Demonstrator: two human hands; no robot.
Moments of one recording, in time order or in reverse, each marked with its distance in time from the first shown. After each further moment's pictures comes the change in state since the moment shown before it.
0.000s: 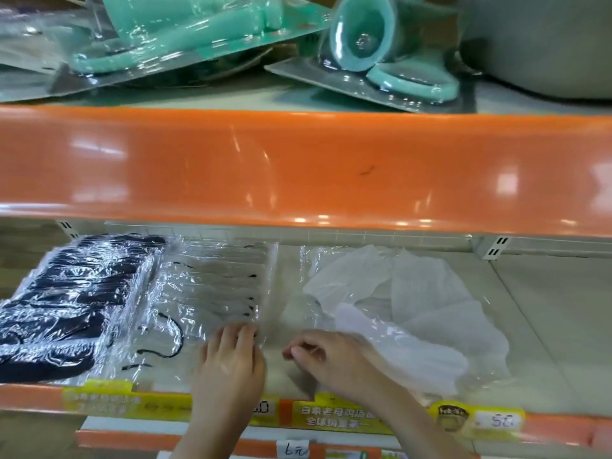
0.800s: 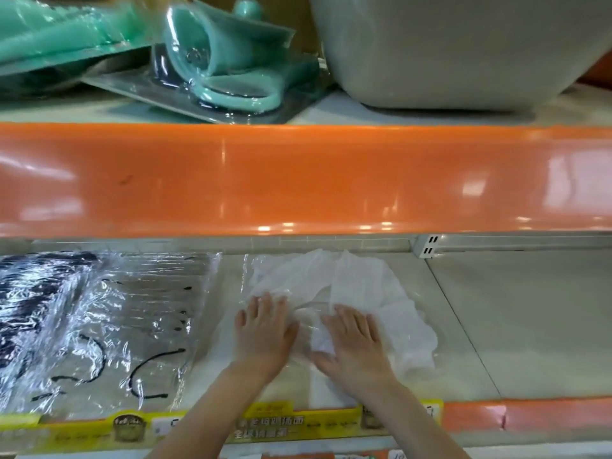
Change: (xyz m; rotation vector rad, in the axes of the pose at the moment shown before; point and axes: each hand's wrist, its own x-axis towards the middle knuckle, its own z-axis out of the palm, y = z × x) left_hand 0.055 0.121 0.063 0.126 -0.619 0.084; right_hand -0.044 0.083 -0.067 -0.617 0.205 0.244
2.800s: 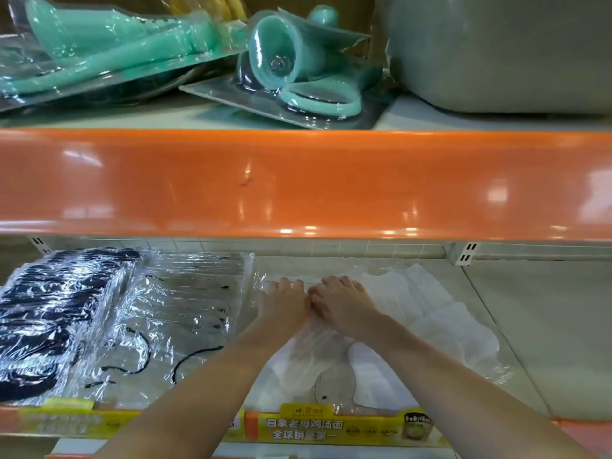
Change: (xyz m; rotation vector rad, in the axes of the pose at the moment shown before) left_hand 0.056 -0.029 -0.015 0.076 -0.045 -0.047; right_hand 0.099 -0.037 -0.006 -0.156 -0.063 -0.228
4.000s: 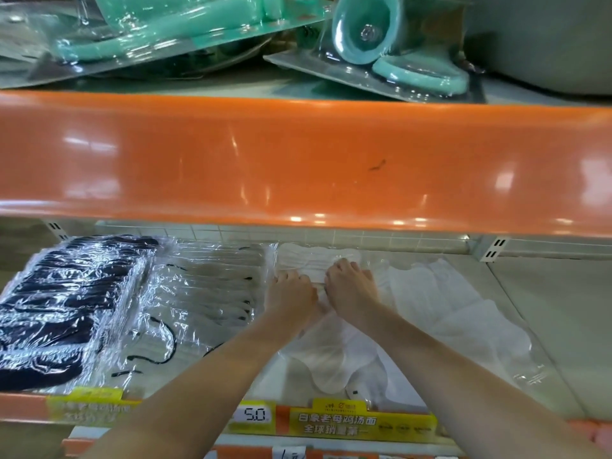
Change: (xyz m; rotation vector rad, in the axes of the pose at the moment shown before) left_hand -0.008 -0.032 -0.010 0.045 0.081 0.059; right_hand 0.030 -0.037 0.004 -0.038 0.100 0.156
